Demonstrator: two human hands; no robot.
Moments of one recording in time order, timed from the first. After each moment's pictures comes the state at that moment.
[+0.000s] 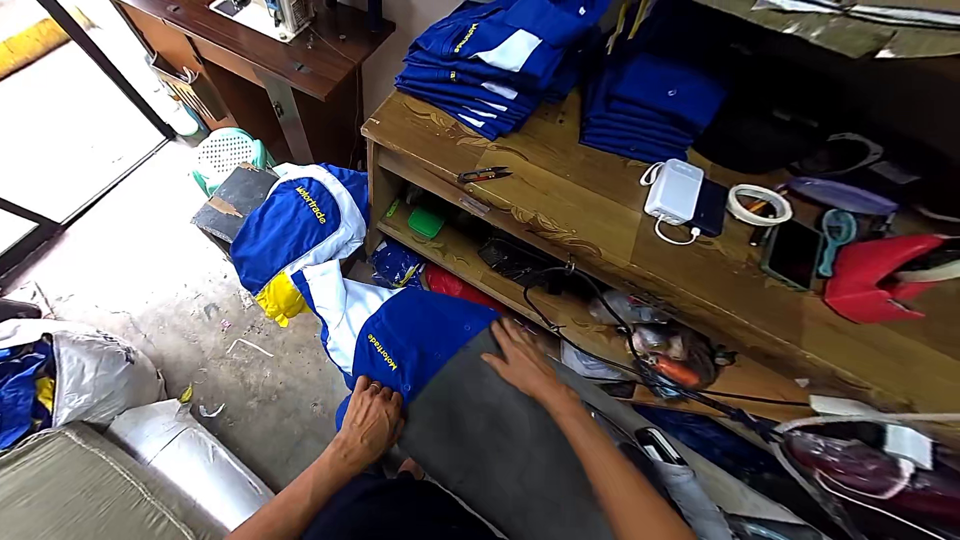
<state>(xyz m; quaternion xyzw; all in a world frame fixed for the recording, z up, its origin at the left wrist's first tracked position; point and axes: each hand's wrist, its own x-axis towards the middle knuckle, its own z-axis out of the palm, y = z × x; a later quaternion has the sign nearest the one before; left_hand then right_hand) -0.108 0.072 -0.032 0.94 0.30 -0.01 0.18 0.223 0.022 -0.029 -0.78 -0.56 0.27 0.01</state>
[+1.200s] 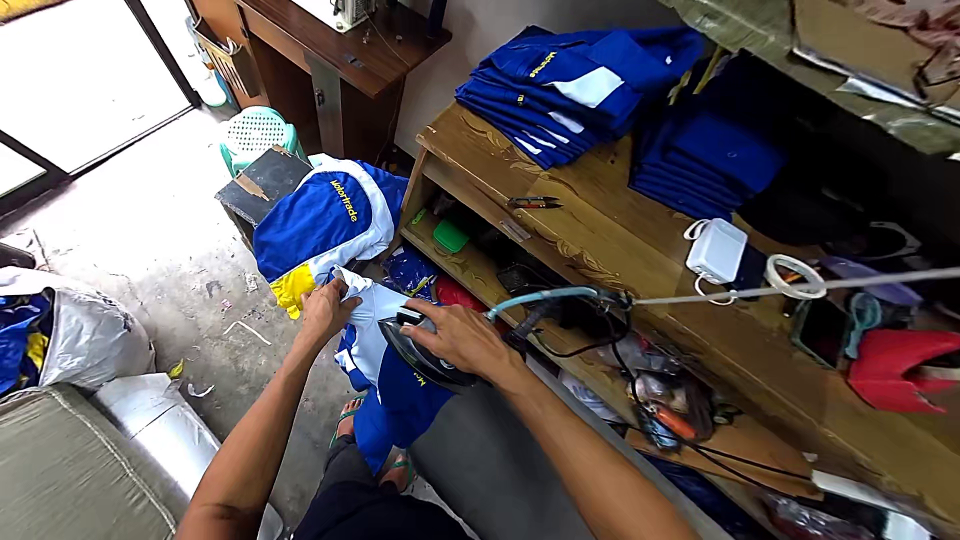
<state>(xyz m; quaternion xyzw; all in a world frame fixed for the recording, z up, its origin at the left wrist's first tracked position) -0.168 0.283 -0.025 0.71 0.59 0.05 0.37 0.066 0.178 0.083 -0.63 -0.72 0.29 0.00</state>
